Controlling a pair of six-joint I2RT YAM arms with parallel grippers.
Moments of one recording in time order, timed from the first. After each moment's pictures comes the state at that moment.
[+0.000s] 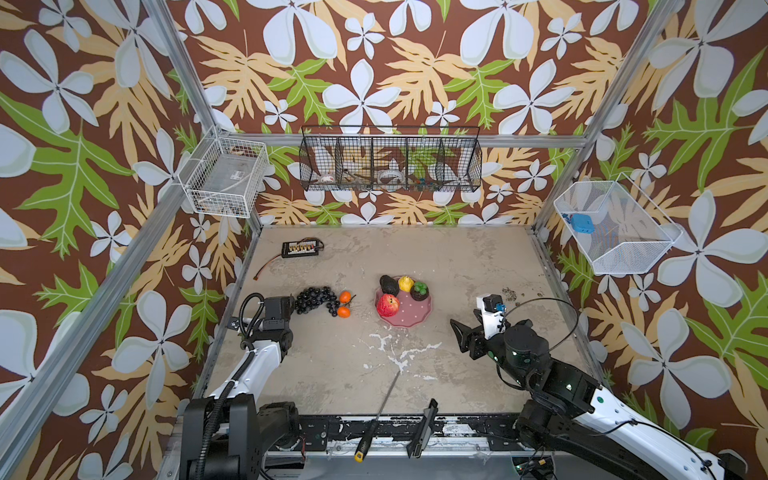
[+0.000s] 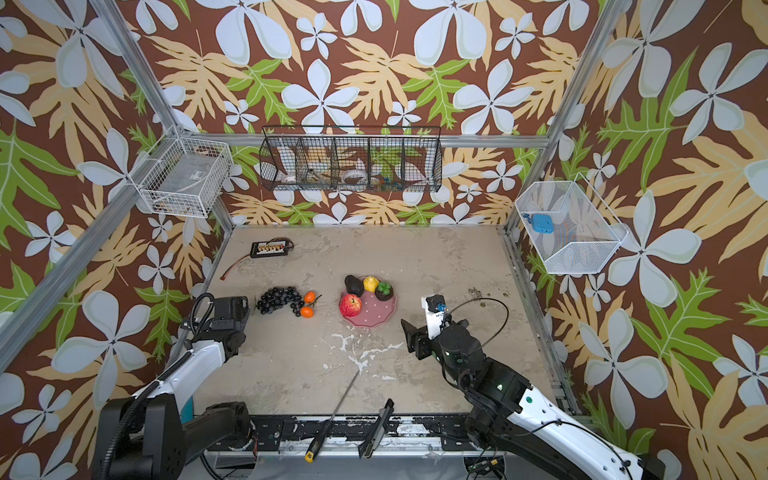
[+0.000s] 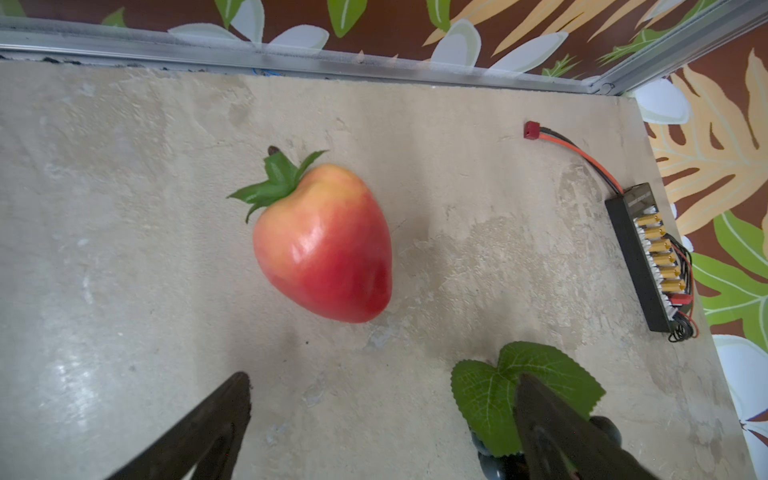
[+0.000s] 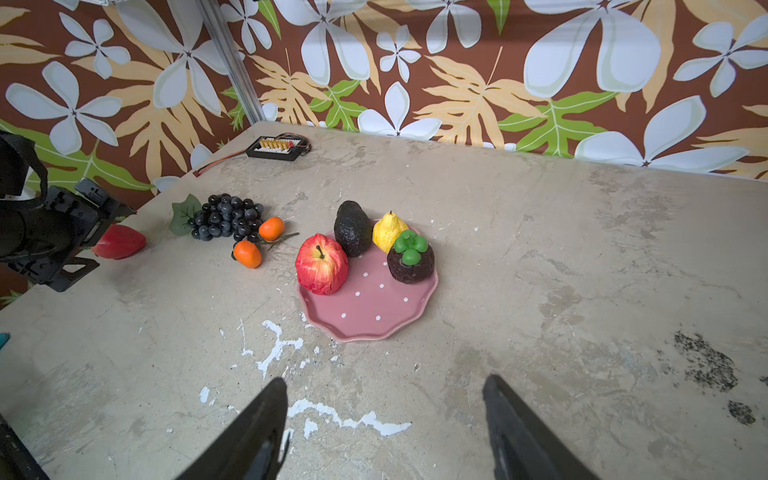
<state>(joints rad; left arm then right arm) 0.10 1.17 0.49 -0.24 -0.48 -1.24 0.86 0.63 0.59 -0.35 0.34 0.27</state>
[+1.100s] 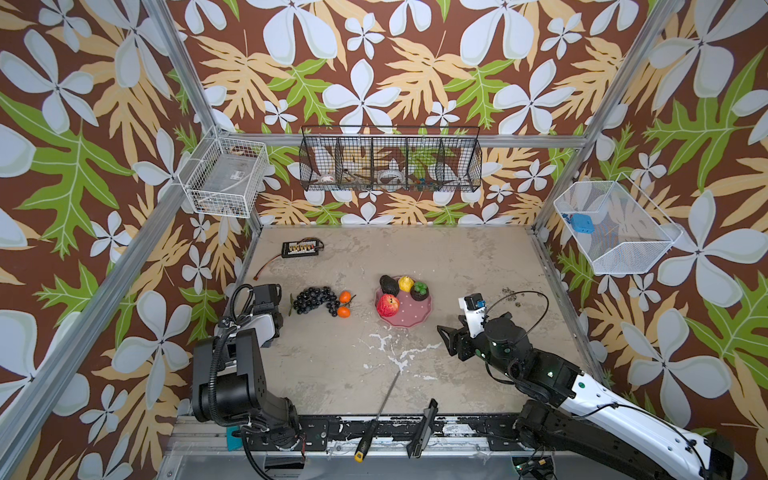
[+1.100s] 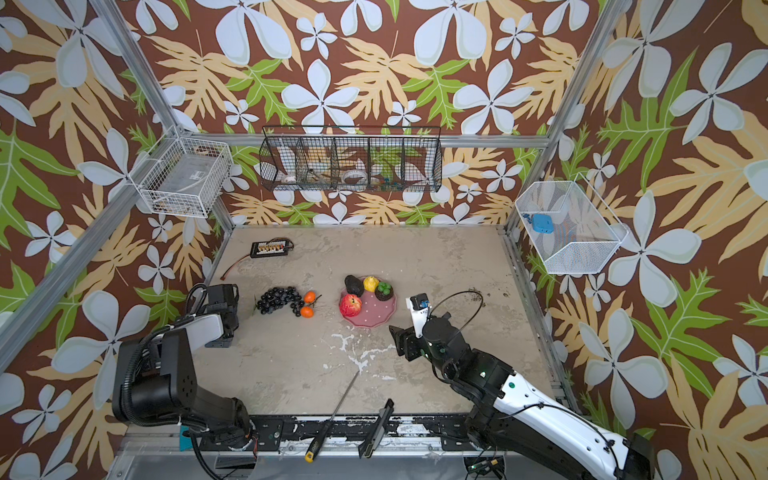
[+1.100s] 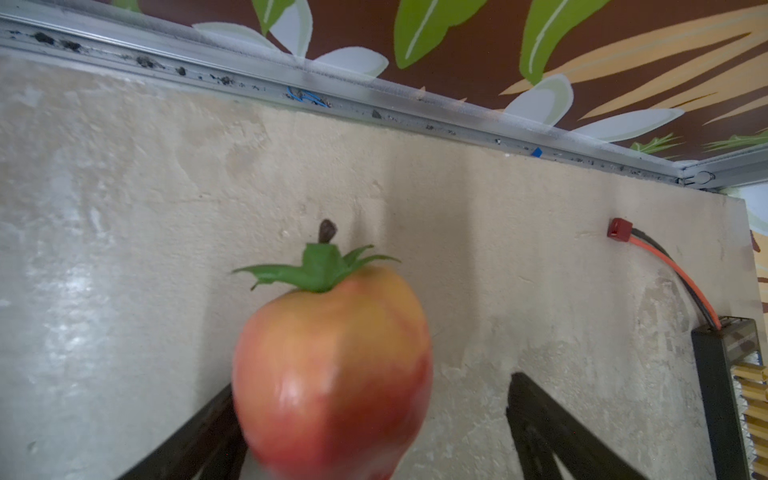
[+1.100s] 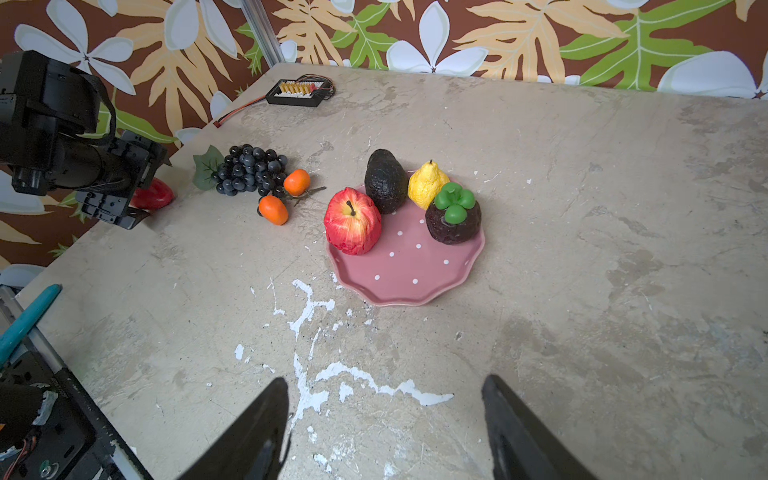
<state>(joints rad) 0.25 1.51 0.65 -0.15 -0.48 -1.32 0.86 0.76 0.62 -0.36 0.23 0.35</state>
